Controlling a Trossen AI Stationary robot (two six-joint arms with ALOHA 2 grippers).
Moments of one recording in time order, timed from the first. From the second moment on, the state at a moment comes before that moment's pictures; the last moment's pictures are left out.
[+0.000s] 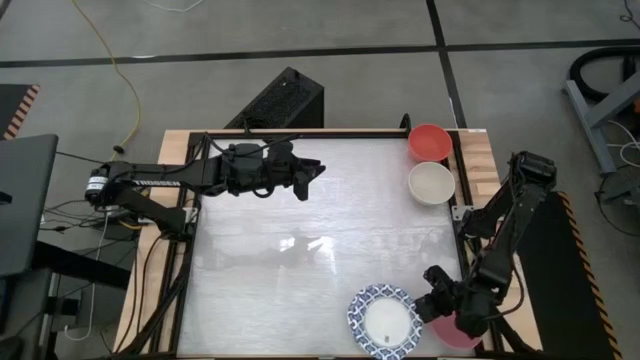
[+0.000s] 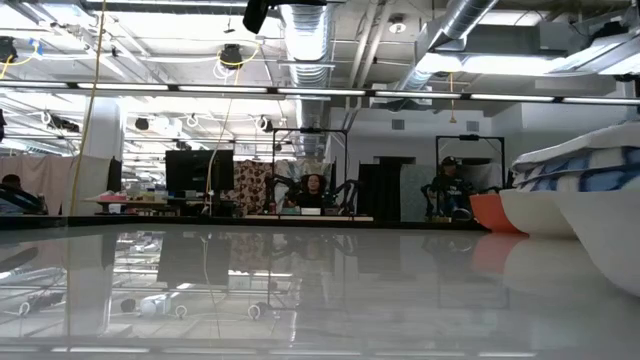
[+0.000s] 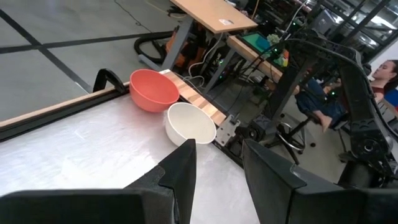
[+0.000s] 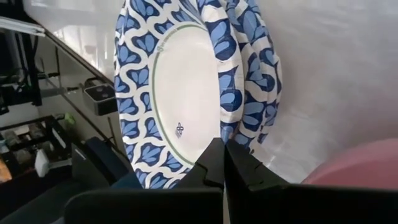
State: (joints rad) left arm 0.05 1.35 1.25 -0.04 -0.31 -0.58; right arm 1.10 1.30 0.81 -0.48 0.44 2.19
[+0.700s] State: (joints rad) left arm 0.05 1.35 1.25 -0.04 -0.35 -0.53; right arm 1.04 1.30 0.81 -0.53 0.38 2.19
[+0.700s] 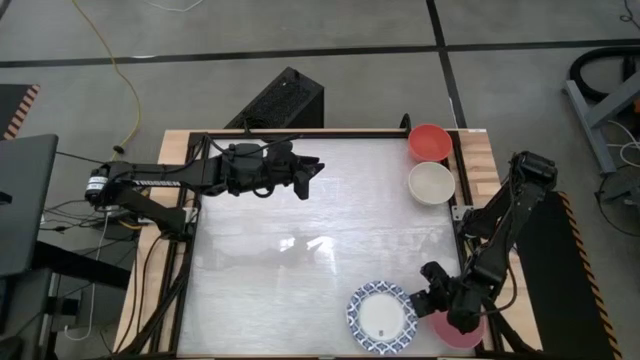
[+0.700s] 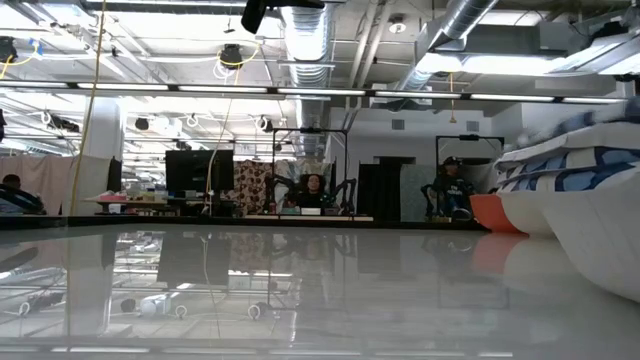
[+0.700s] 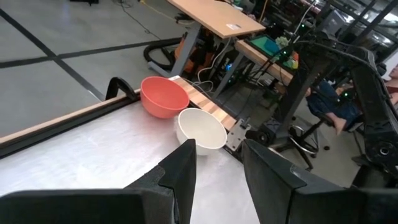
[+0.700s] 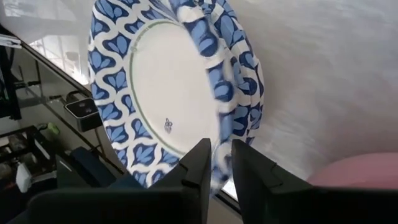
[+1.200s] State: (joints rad) left arm 0.05 1.35 1.25 -0.04 -0.35 -0.52; right arm 1.05 1.30 0.81 -0.54 0.38 2.21
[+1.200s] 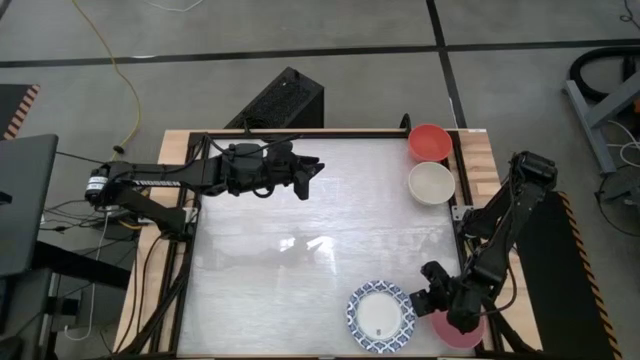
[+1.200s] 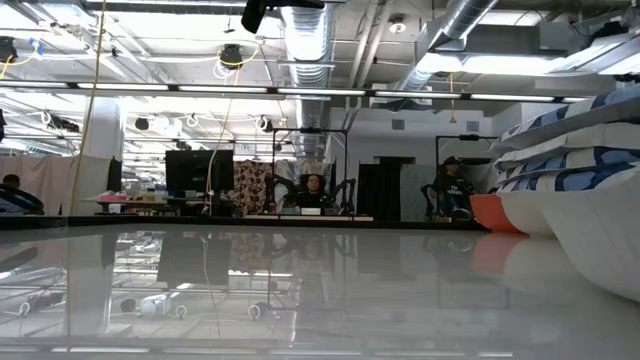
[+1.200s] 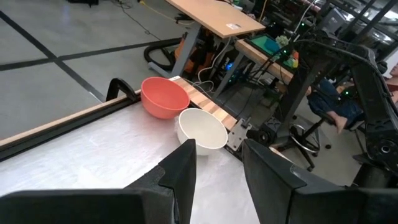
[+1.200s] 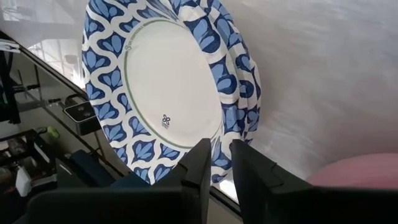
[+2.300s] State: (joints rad) left arm 0.06 1.34 1.25 -0.09 0.28 -0.73; right arm 0.82 0.73 0.81 0.10 0.67 0.64
